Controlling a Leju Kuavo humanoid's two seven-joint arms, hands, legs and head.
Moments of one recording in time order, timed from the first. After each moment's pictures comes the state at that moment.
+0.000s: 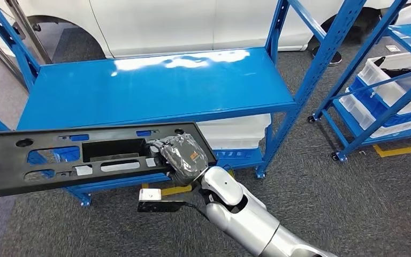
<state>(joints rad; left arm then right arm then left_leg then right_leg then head) -0.07 -0.15 0.57 -0.18 -0.74 0.03 0.06 -0.56 0.15 0.89 -1.26 0.92 -0.36 -0.05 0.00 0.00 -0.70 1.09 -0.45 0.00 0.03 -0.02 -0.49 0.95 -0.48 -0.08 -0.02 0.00</state>
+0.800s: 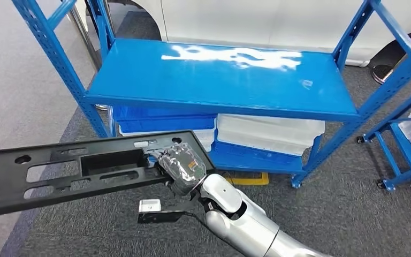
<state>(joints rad) -0.07 -0.15 0.58 -0.18 -0.75 0.02 0.05 -0.53 0.12 0.93 -1.27 0.91 -0.37 -0.06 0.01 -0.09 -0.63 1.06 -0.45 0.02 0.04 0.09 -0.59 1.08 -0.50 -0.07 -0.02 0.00</state>
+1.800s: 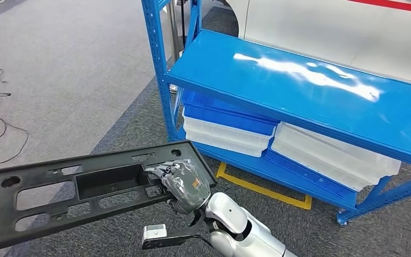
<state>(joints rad) -0.06 -0.14 0.61 -0.18 -0.72 0.07 -0.04 -0.40 0.08 0.94 -1.40 0.93 -0.43 -0.10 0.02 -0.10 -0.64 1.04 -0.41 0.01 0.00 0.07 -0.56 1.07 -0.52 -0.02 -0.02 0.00</state>
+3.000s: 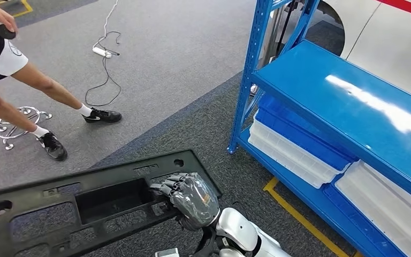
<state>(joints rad) -0.04 -0.15 0.70 -0.18 -0.67 0.10 -0.03 -0.32 -0.01 0.98 -1.52 0.94 -0.50 -0.14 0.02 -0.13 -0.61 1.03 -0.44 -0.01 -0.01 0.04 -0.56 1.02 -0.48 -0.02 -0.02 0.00</state>
